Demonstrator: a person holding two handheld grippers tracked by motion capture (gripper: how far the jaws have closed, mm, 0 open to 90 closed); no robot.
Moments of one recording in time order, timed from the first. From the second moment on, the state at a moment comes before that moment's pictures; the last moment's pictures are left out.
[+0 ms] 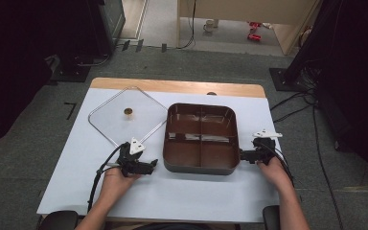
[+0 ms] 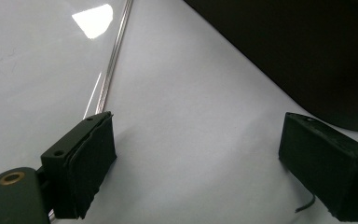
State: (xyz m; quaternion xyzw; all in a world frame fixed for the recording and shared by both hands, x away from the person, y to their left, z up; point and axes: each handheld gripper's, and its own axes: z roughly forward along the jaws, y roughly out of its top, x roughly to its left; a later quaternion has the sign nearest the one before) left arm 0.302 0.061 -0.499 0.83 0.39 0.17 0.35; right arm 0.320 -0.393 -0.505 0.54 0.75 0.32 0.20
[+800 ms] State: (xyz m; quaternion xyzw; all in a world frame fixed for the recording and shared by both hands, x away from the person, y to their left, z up) left arm 0.318 0.062 -0.481 0.86 0.40 0.11 0.30; right arm 0.320 -0.393 -0.505 0.54 0.75 0.32 0.20
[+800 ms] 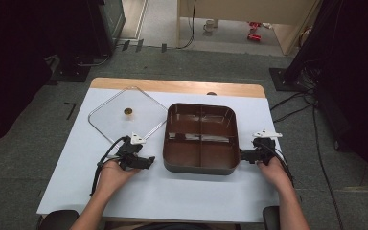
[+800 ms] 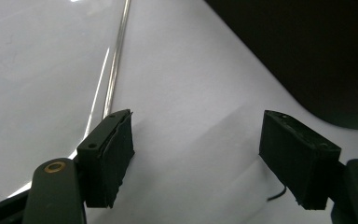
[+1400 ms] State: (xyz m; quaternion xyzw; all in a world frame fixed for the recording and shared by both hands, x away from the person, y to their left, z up) left arm 0.325 0.069 -0.446 0.85 0.40 0.12 0.33; right arm 0.320 -0.393 -0.505 0.54 0.75 0.32 0.20
